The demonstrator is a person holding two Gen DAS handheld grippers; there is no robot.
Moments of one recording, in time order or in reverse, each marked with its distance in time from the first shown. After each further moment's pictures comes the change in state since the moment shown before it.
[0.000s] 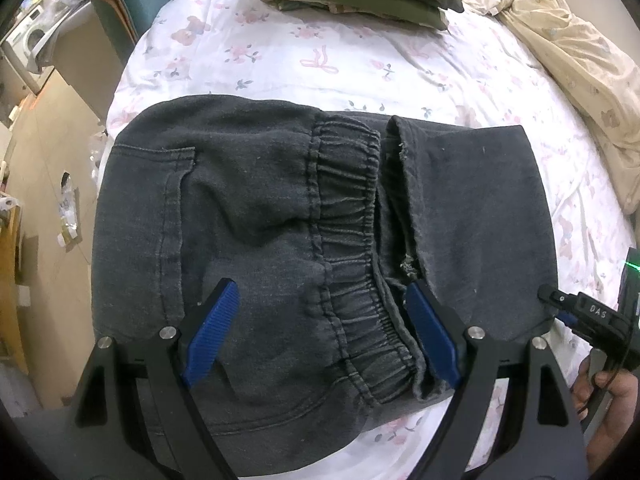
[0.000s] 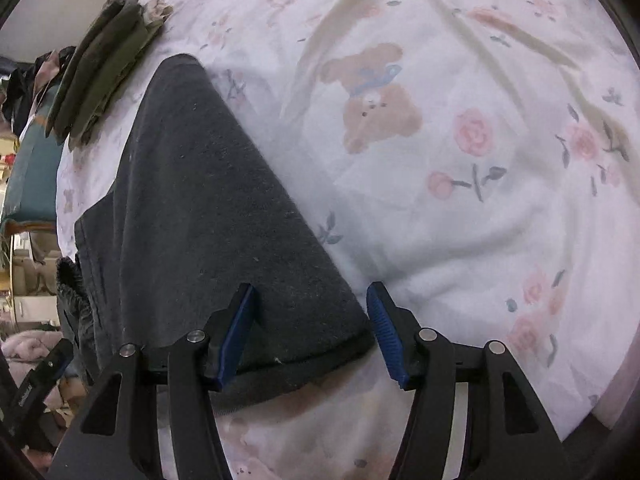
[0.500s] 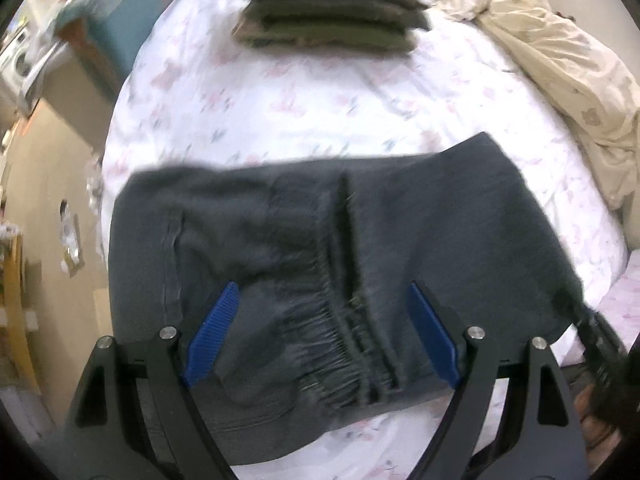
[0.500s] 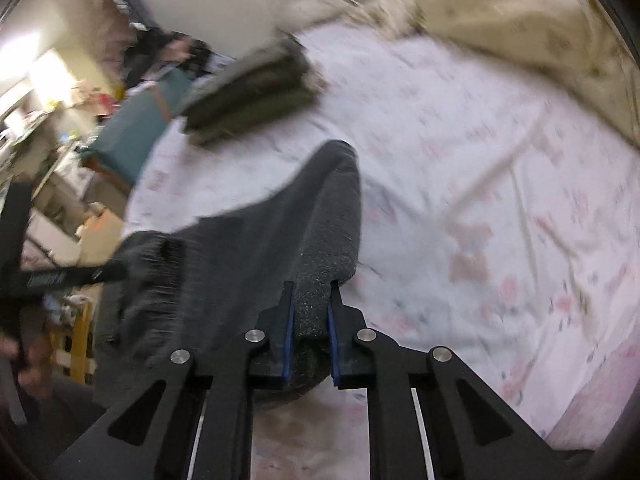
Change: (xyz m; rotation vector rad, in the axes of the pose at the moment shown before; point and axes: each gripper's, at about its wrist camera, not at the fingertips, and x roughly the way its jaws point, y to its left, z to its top) left arm -0.047 -0.044 0.047 0.074 -0.019 -0.018; right arm -0.100 0.087 -0.036 -0.435 -0.351 0.120
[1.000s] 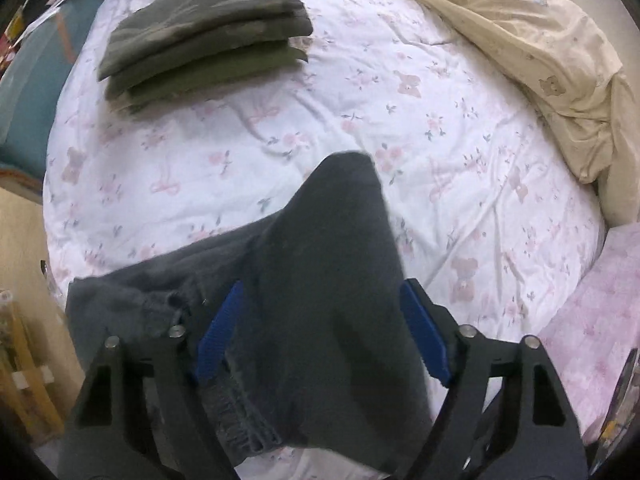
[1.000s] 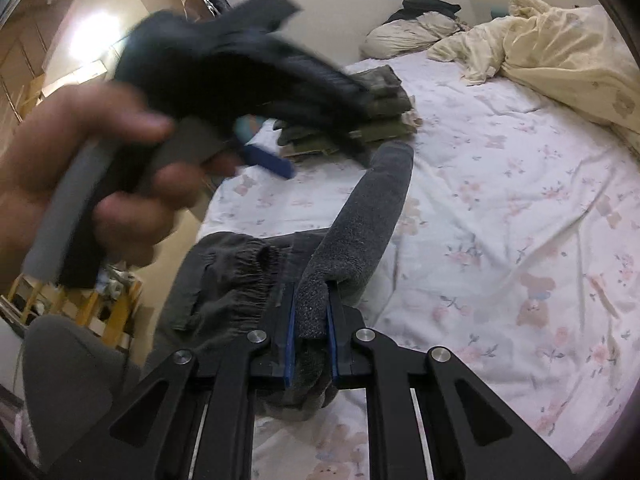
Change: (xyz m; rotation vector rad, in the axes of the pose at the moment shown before) left arm 0.017 -0.139 0.109 0.164 0.127 -0.058; right arm -0.016 0.052 0.004 -0.141 -0.061 0.227
